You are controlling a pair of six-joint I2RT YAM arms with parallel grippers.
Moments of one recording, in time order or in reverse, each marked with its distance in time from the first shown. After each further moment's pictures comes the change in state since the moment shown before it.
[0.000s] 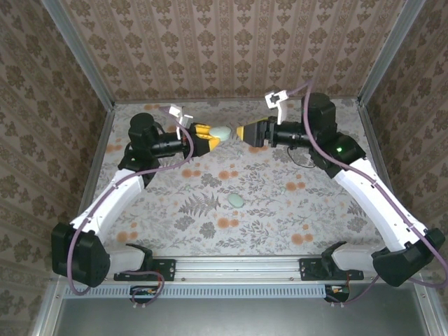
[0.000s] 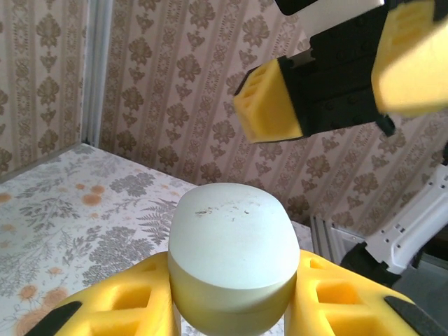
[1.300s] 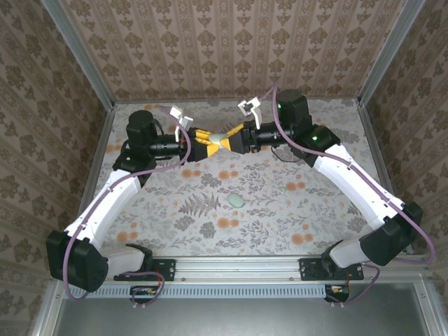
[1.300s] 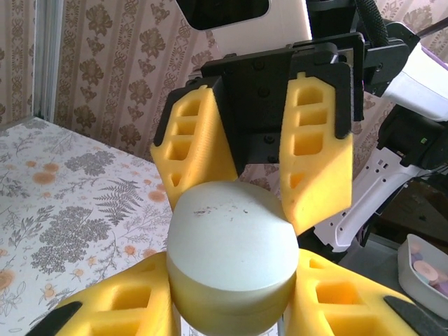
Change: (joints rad) left arm -0.012 -0.031 0.050 -0.174 0.081 0.008; right arm 0.040 0.171 0.064 0.014 -0.202 -0.144
